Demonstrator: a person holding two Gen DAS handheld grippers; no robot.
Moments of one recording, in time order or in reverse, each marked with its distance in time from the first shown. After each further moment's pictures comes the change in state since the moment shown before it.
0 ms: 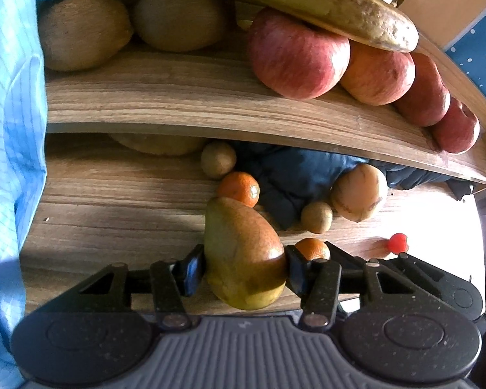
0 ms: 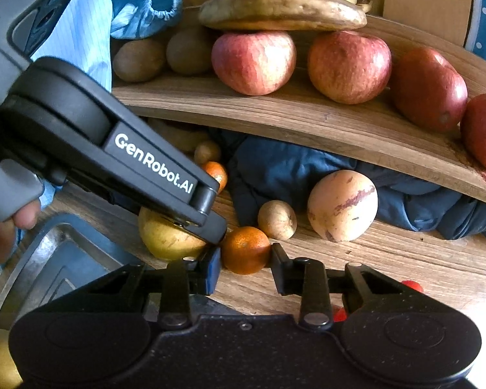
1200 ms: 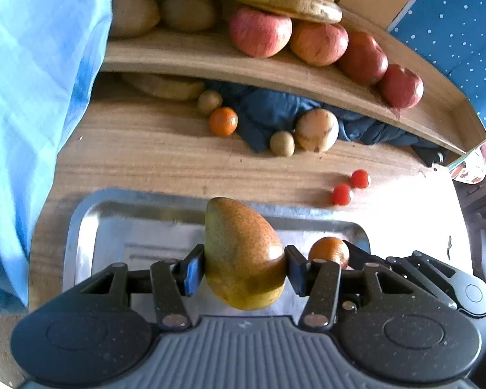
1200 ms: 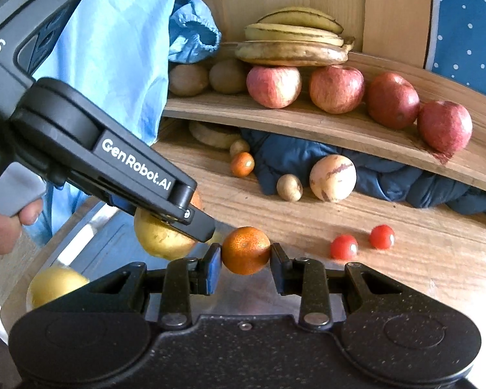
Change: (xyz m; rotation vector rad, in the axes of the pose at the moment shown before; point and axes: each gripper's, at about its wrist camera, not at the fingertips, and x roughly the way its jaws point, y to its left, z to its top) left arm -0.056 -0.020 -0.095 -0.004 -0.078 -0.006; right arm -0.092 0.017 -0.052 -0.025 -0.091 0.022
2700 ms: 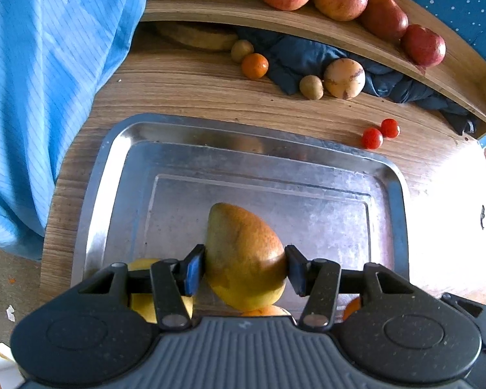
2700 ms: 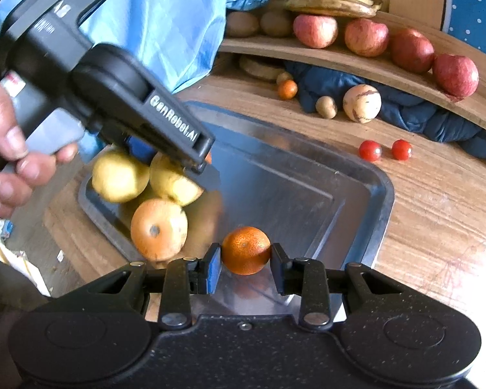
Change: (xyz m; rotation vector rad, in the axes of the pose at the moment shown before) left arm -0.002 -0.005 -0.052 -0.031 0.030 0.154; right arm -0.055 0.023 -0.062 -0.070 0.154 0.113
